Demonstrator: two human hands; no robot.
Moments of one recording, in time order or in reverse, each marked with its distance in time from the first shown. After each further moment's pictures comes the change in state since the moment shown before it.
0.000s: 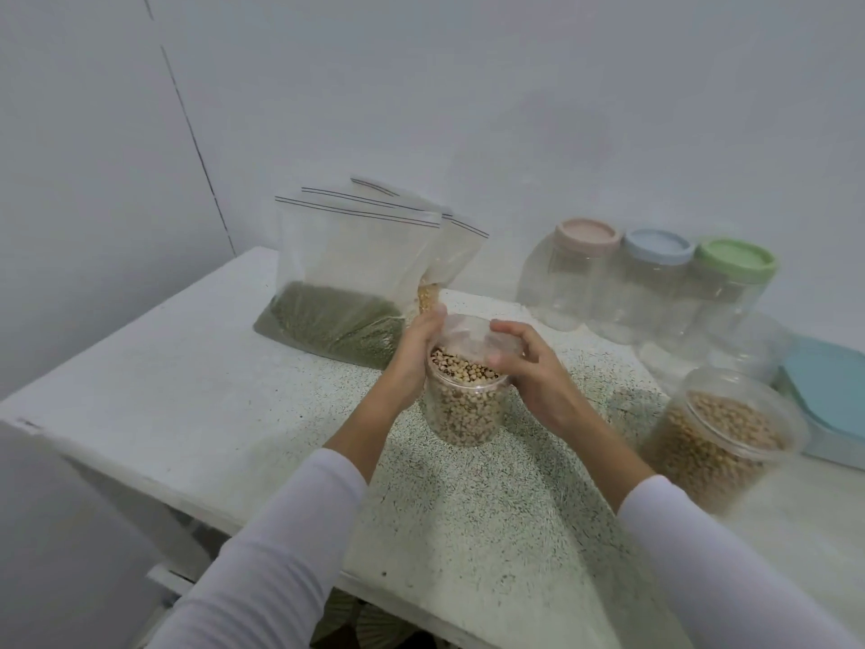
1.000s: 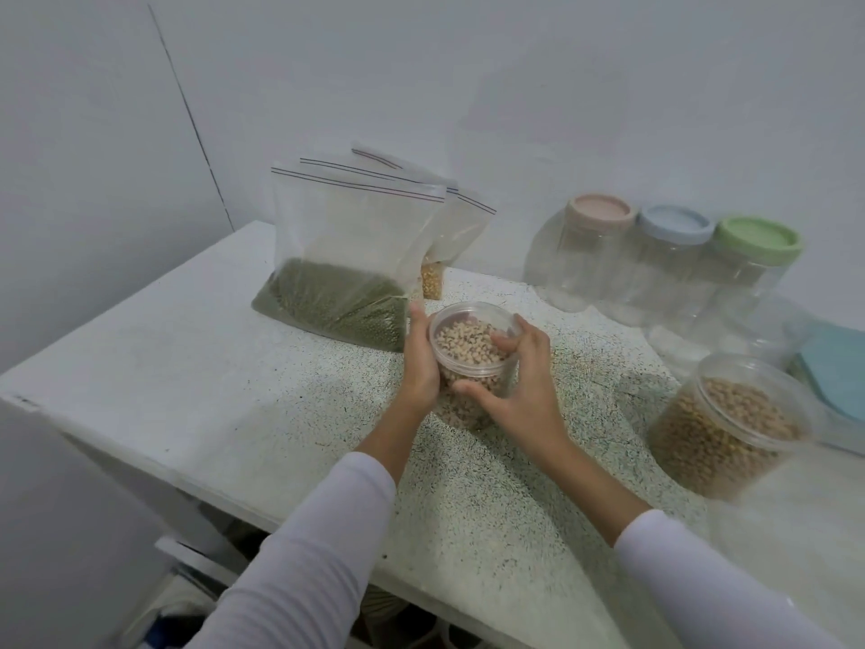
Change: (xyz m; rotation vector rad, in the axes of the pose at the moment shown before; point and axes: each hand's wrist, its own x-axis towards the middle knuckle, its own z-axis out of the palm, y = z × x) left_hand -0.008 -0.026 0.016 -0.249 0.186 -0.019; right_hand -0.032 0.012 0.044 -0.587 0.293 -0.183
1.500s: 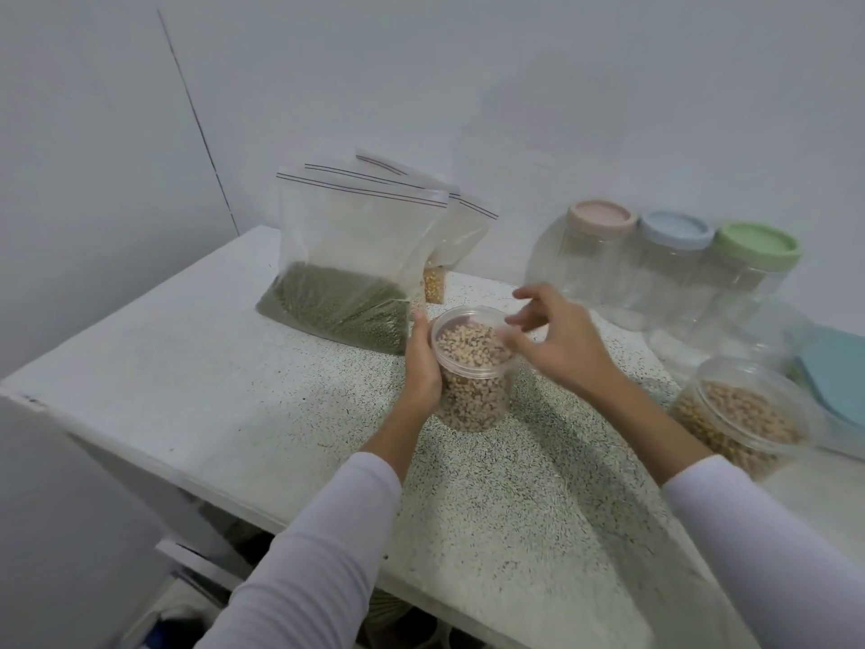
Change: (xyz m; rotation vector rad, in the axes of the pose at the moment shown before) left_hand -0.003 -0.001 0.001 0.045 0.083 -0.018; right_hand 0.046 -0.027 -0.058 -0.225 -0.157 -0.059
